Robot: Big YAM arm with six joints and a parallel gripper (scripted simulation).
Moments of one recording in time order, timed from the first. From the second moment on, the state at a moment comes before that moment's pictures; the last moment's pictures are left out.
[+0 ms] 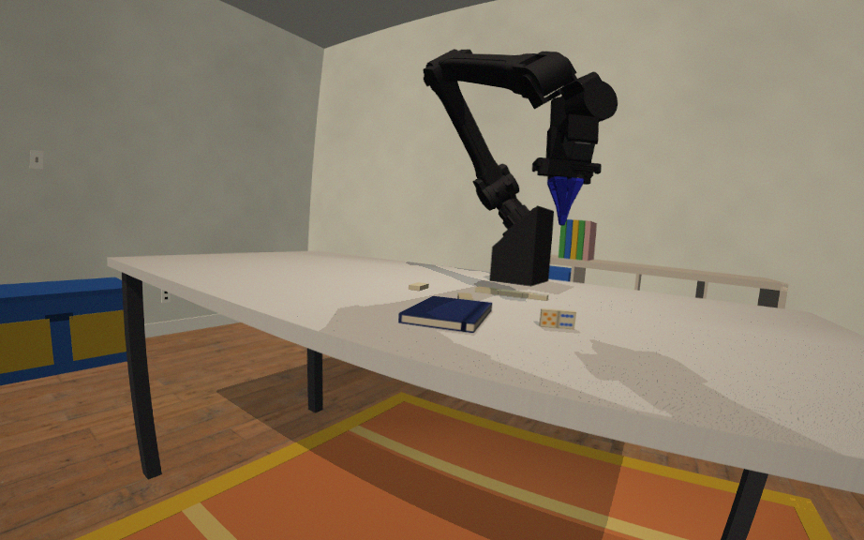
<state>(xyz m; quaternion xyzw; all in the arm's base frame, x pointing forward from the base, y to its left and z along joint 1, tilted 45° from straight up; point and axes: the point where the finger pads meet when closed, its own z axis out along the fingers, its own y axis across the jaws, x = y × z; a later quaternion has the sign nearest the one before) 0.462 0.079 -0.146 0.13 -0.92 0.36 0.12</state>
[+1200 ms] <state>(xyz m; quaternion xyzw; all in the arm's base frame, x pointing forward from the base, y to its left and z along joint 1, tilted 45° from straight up) 0.550 0.046 -0.220 0.10 -0.92 0.36 0.09</state>
